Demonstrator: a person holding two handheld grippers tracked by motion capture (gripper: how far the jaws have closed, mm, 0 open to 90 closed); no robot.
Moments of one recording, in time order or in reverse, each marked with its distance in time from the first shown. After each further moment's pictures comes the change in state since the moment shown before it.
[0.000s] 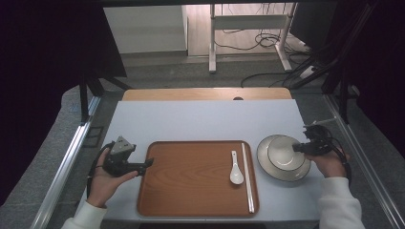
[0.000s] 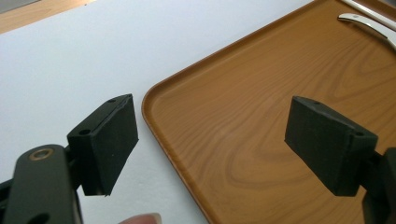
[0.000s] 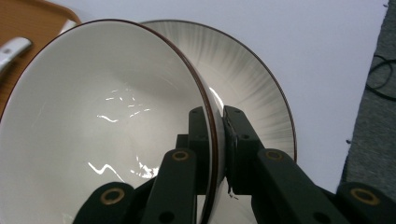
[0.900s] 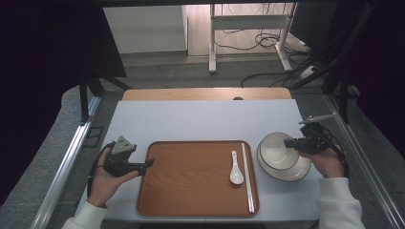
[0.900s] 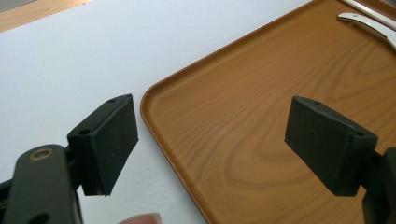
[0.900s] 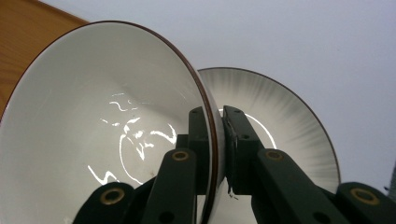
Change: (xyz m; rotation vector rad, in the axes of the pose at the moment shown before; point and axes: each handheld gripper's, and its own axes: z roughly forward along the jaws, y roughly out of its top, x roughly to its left) left arm -0.001 0.000 0.001 0.000 -0.002 -0.001; right arm 0.033 0.014 -0.023 -0.095 0.092 -0.095
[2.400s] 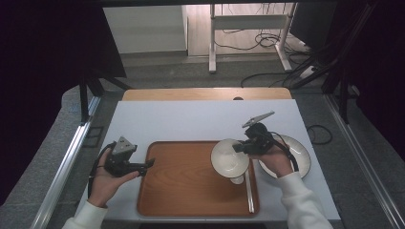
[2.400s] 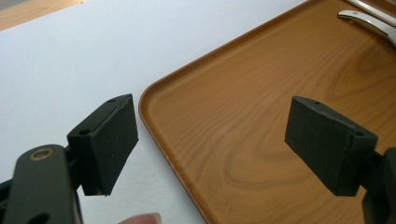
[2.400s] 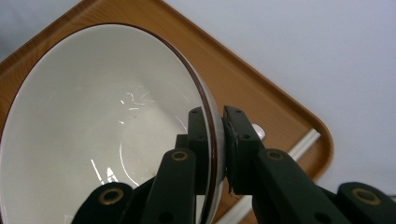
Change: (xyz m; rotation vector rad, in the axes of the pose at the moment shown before) left arm -0.001 -0.001 0.002 0.005 -0.002 0.005; right arm 0.121 0.050 0.063 0.039 0.236 -0.224
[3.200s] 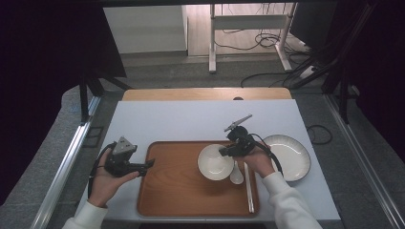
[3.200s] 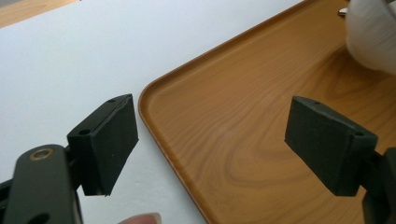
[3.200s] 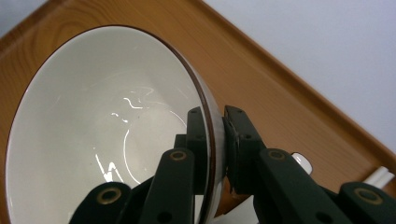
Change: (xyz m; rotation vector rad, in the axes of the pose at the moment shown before) left arm 0.000 -0.001 0.001 0.010 -0.002 0.006; right arm 0.009 0.009 0.055 0.079 0.035 -0.003
